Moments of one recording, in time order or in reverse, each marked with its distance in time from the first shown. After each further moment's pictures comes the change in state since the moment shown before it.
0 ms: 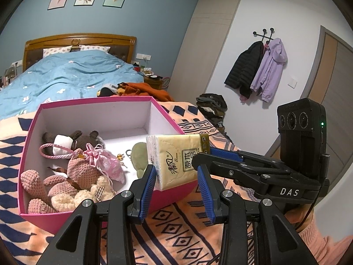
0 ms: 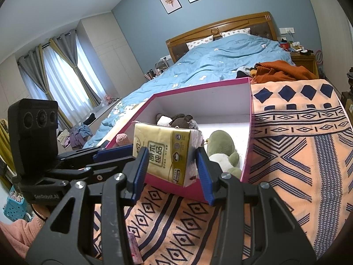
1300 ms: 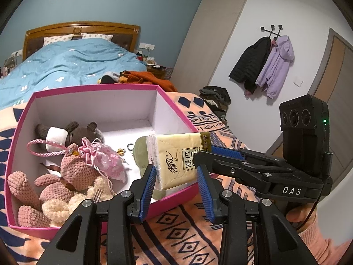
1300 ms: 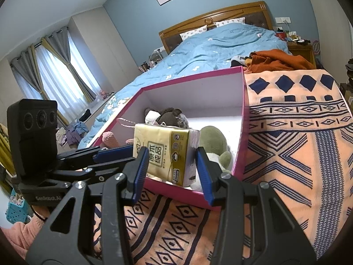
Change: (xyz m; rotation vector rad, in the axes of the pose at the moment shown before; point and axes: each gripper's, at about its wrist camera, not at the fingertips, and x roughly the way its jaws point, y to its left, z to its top) left arm 0.034 0.019 0.003 -0.042 0.068 0.004; right arm 0.025 -0.025 0.006 0.042 0.067 -0.022
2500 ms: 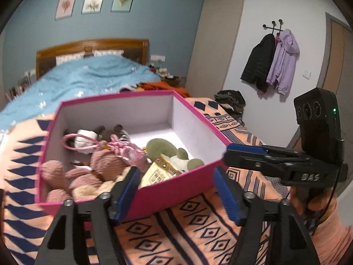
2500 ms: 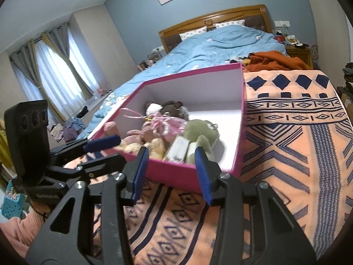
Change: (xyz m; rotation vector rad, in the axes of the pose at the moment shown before) left arm -0.048 -0.010 -0.036 0.097 -0.088 0.155; right arm -0.018 0.016 -0.023 -0.030 -0.008 -0.008
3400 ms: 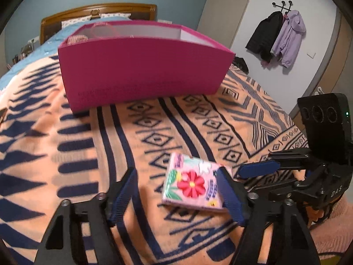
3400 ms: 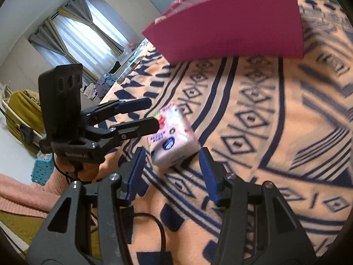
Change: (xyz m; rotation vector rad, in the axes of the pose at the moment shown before) left arm -0.030 0.004 -0.135 -0.088 0.244 -0.024; right arm 0.006 0.053 -0.151 0.060 0.335 0.237
